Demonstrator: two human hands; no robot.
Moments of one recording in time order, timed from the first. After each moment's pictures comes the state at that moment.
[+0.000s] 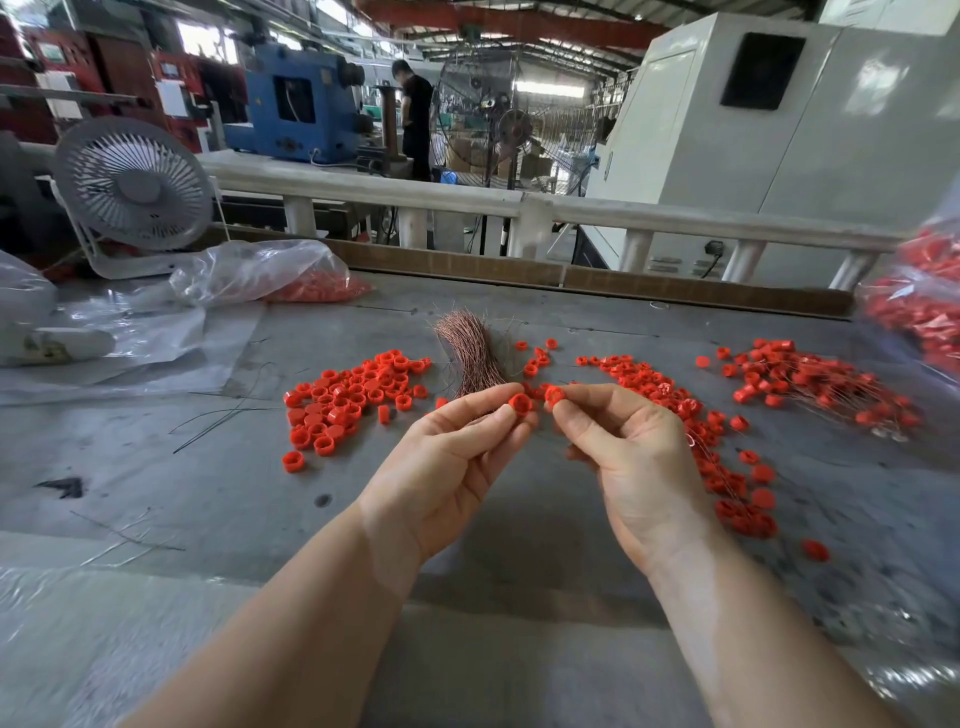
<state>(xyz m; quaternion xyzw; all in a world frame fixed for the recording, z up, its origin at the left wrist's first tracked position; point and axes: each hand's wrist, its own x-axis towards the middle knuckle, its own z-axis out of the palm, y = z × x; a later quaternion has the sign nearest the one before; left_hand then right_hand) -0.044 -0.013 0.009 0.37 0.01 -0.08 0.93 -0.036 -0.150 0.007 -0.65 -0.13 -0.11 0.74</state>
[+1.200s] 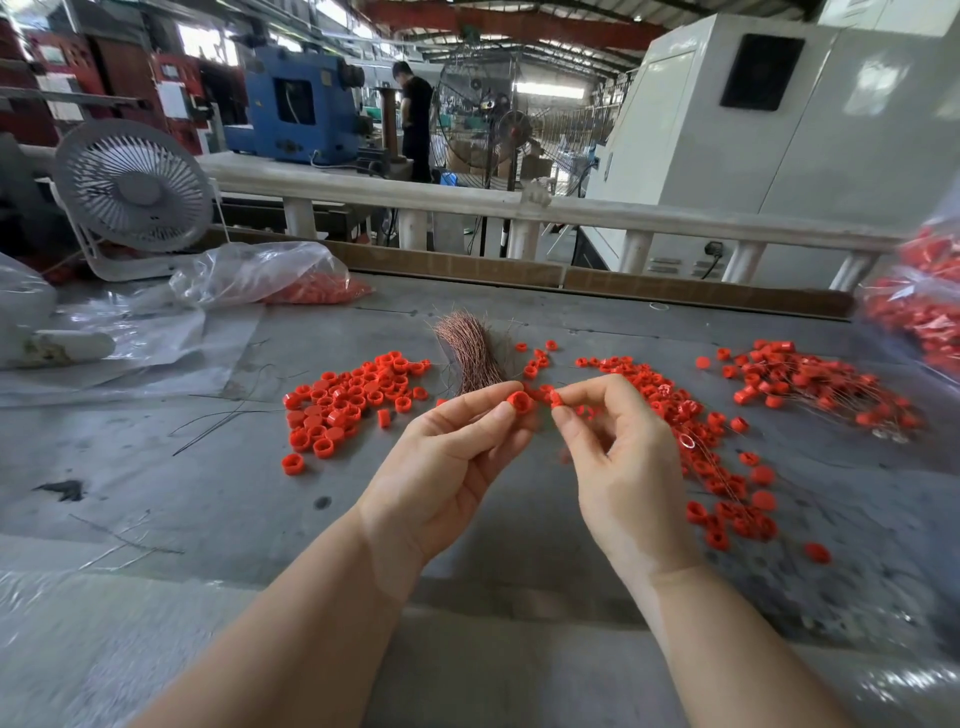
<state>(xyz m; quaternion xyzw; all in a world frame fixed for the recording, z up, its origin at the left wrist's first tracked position) -0.046 -0.013 0.009 0.39 -0.01 -0.06 0.92 -0.037 -0.145 -0.001 -0.79 -0.17 -0.31 0.51</state>
